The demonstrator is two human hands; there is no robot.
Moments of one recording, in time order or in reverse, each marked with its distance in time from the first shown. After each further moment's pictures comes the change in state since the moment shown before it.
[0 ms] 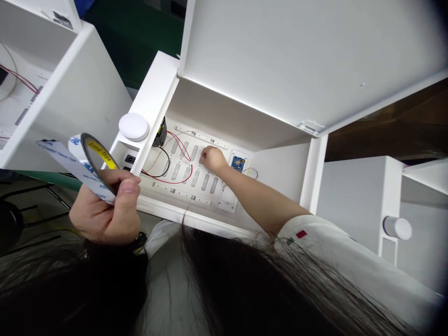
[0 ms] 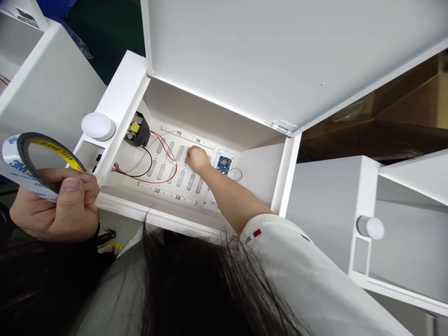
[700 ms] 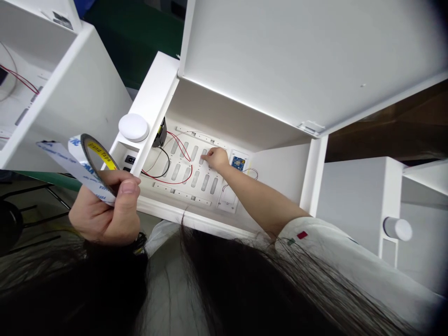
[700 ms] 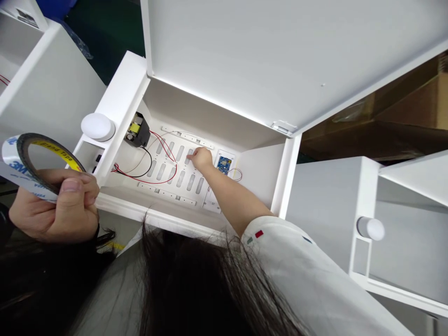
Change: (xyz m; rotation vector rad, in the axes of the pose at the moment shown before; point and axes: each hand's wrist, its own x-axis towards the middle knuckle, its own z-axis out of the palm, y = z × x) left_hand 0.001 -0.007 0.000 -0.019 -0.001 0.031; right_hand 0.005 0.015 0.004 0.315 0.045 0.454
